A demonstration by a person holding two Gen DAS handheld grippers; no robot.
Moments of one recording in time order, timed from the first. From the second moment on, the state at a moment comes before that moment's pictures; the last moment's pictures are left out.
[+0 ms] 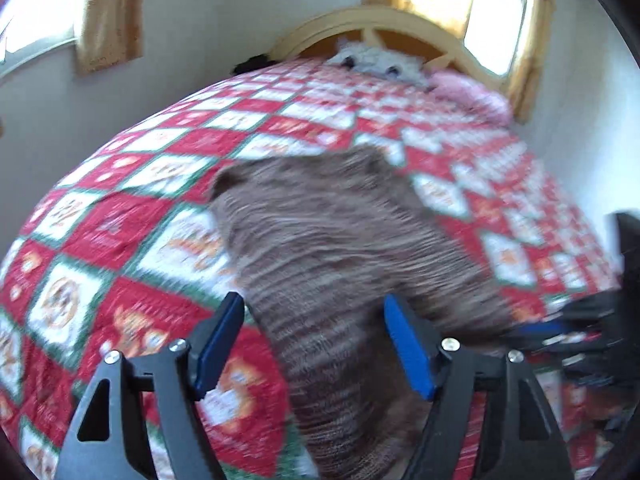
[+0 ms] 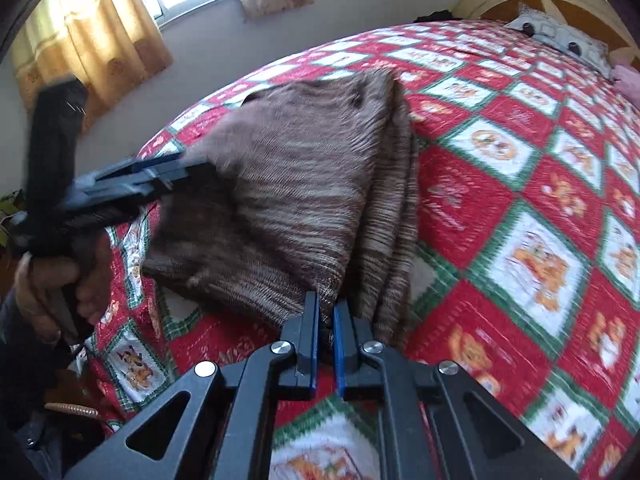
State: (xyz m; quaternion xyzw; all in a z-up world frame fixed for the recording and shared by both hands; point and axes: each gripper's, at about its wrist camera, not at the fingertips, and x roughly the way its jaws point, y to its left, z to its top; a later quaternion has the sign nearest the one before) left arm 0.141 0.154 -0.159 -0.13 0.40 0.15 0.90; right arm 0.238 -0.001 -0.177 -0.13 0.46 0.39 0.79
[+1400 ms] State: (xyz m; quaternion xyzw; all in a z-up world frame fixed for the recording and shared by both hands) left arm 0.032 0.076 -0.040 -0.06 0.24 0.13 0.96; right arm 0.092 -0.043 -0.056 -0.04 0.26 0.30 0.92
